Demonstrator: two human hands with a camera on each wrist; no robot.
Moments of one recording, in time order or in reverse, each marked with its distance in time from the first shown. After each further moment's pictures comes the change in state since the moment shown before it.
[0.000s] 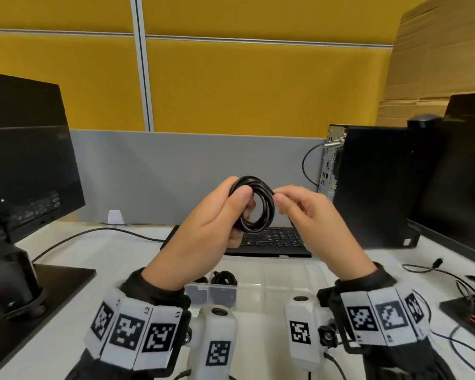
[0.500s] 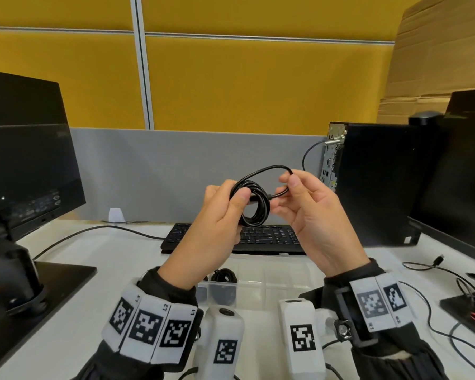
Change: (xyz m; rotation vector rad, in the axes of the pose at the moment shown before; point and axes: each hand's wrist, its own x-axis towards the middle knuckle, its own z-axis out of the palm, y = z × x) left_hand 0.010 -0.019 0.008 0.214 0.168 -0.068; right_hand 0.002 -0.003 0.008 1.011 0.123 0.143
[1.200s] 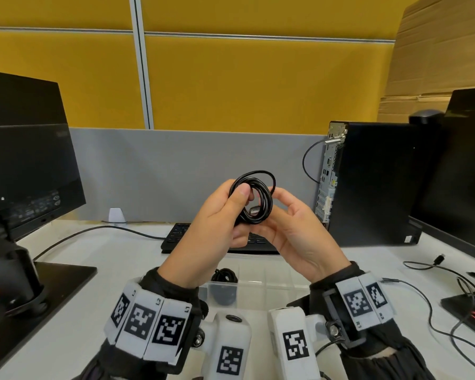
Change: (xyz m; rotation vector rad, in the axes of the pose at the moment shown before) left_hand -0.002 0.005 0.001 -0.407 -0.083 -0.079; right_hand -0.001 0.019 0.009 0.046 -0.077 0.275
